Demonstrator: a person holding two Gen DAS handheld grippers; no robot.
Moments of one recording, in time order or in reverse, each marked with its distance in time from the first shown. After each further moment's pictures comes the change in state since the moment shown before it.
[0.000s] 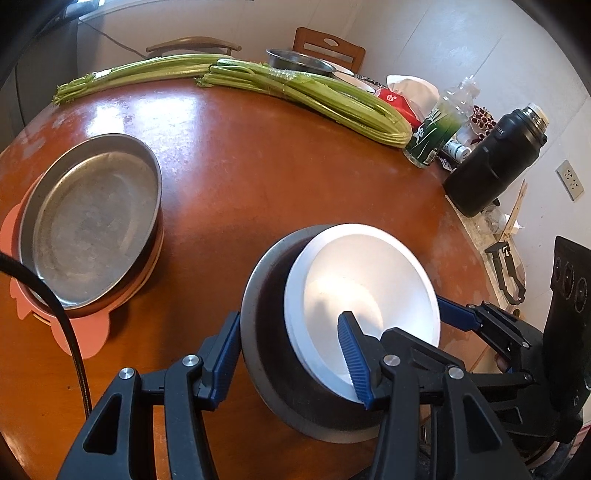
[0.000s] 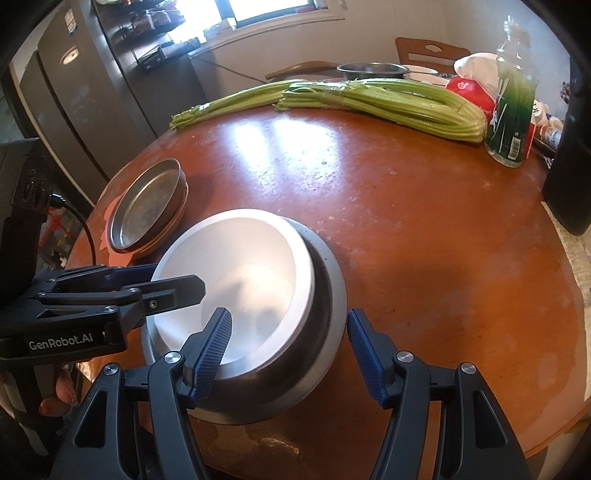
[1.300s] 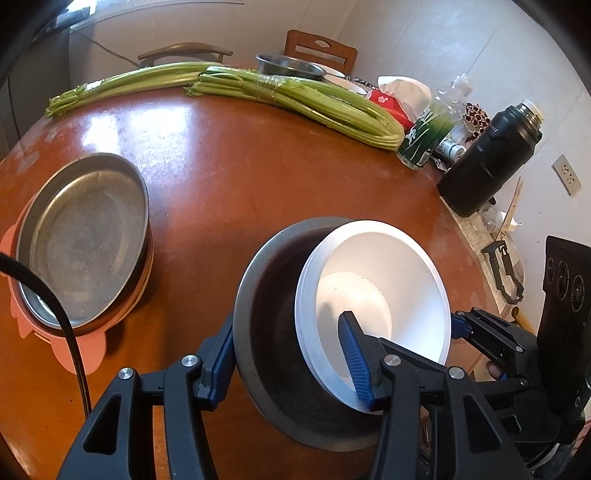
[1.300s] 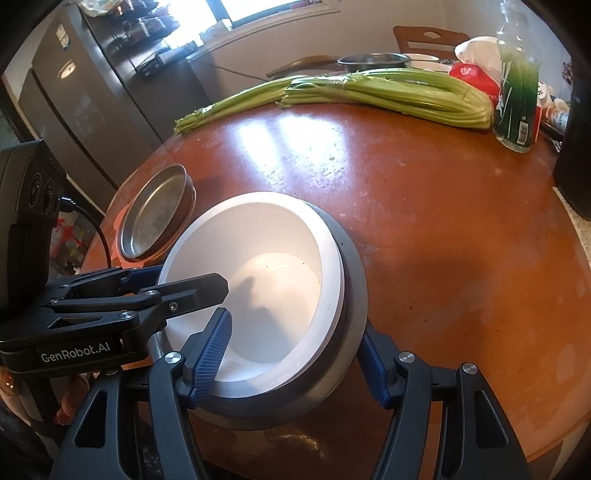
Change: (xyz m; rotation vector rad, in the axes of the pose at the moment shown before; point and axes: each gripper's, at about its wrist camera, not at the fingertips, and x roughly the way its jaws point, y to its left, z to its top) left arm -0.004 -0.011 0.007 0.028 -0.015 -0.003; right arm -0.002 -0.003 0.001 0.048 0.004 0.055
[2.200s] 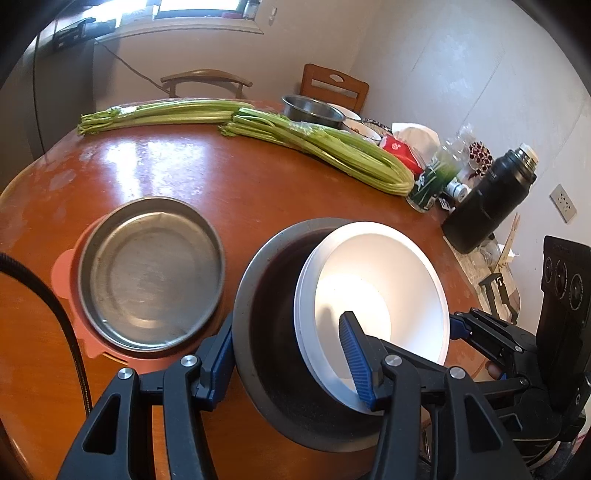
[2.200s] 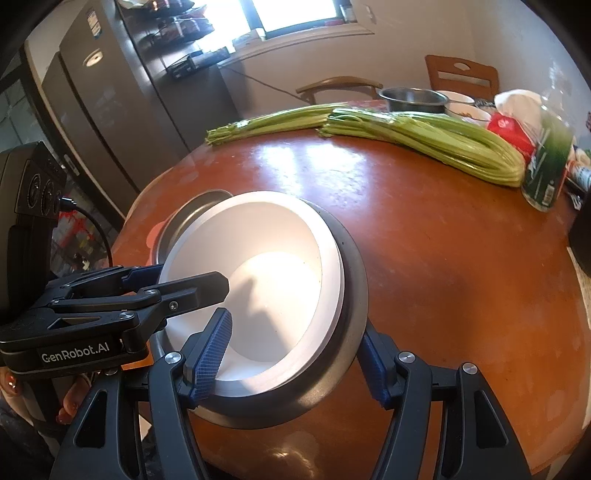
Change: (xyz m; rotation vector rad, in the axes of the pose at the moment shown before) left arm -0.054 0.037 0.015 -0.039 -0.116 0.018; right arm -0.006 0.056 0.037 -0.103 -0.049 0.024
